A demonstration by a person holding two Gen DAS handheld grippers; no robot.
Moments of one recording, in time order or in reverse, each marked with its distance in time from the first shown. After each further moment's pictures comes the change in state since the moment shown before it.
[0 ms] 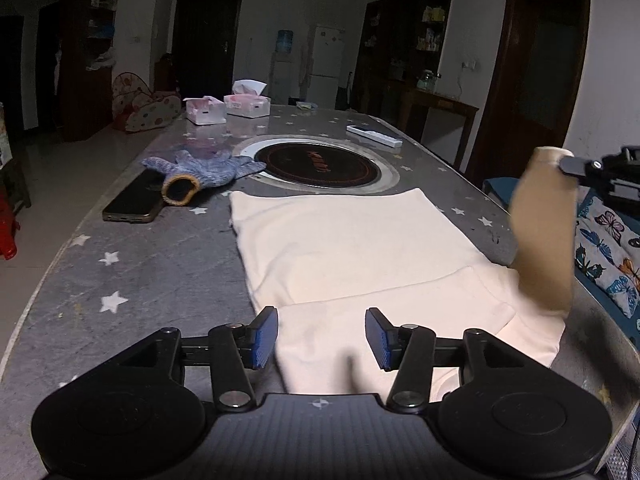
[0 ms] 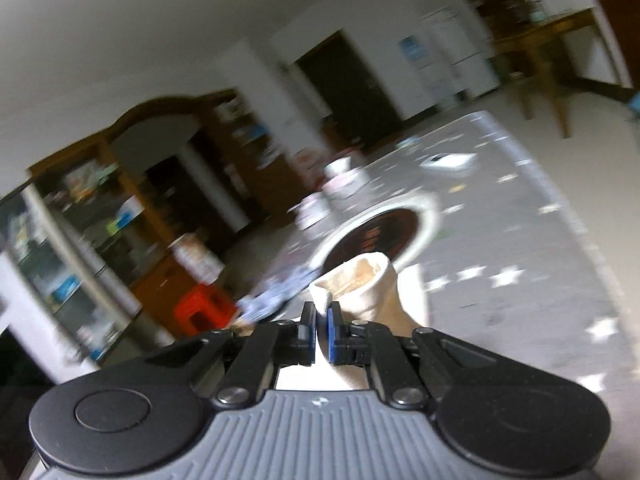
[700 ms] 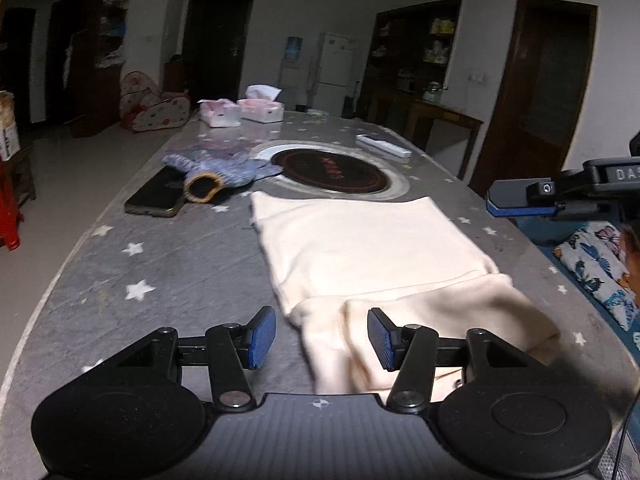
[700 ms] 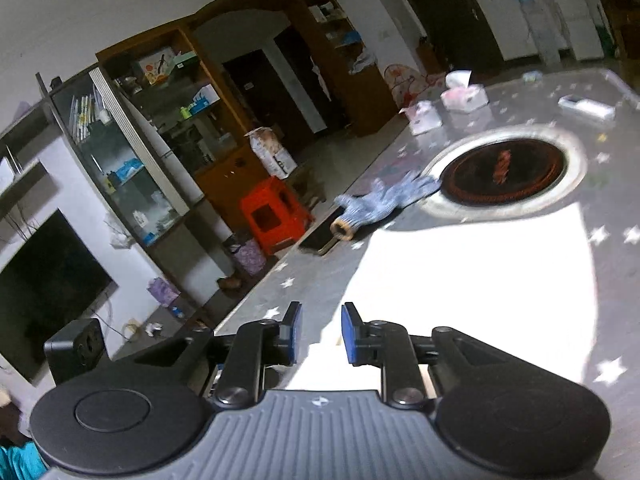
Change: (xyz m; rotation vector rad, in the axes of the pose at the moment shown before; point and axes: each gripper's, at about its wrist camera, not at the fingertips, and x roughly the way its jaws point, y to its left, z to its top) left arm -0.012 0.013 -0.004 -0.024 -0.026 -0.025; right arm 0.057 0.078 -0.027 -0.209 0.260 0.136
